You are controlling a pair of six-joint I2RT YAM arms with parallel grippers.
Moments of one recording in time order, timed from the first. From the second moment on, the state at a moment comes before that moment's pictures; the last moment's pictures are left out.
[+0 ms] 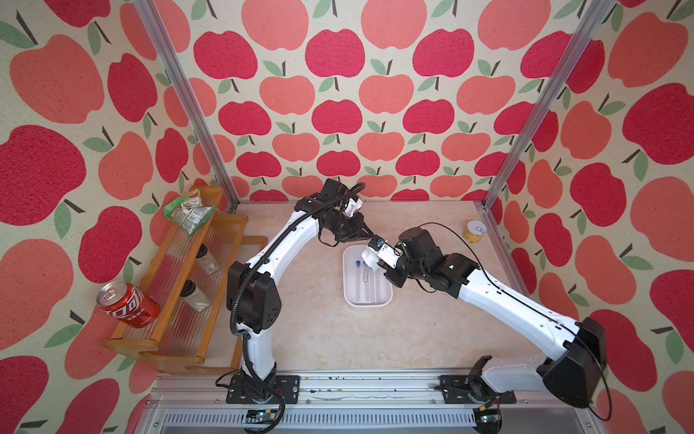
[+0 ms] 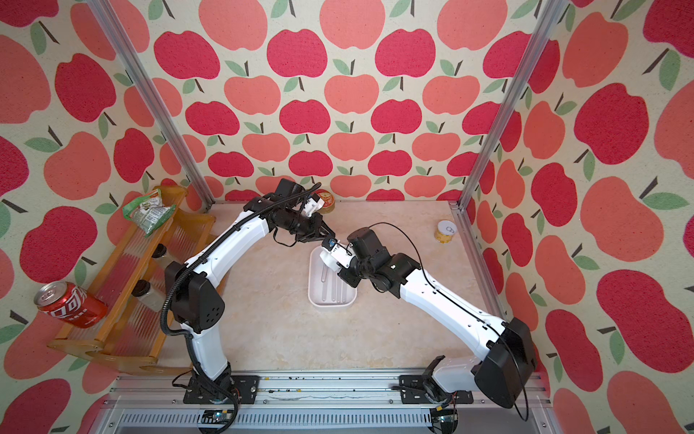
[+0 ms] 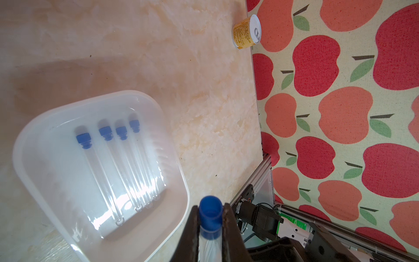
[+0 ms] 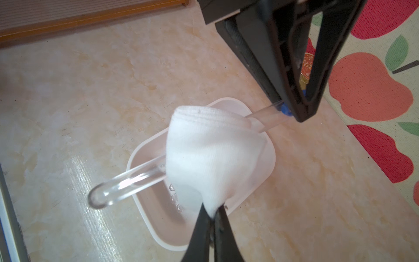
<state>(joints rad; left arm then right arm) -0.48 1.90 1.86 -0.91 0.66 -0.51 0.83 1.36 1.19 -0.56 -0.05 -0.35</state>
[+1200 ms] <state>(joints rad) -0.47 1.89 1.84 -0.86 0.72 -0.53 0.90 1.29 1.07 -0.50 -0.10 -0.43</state>
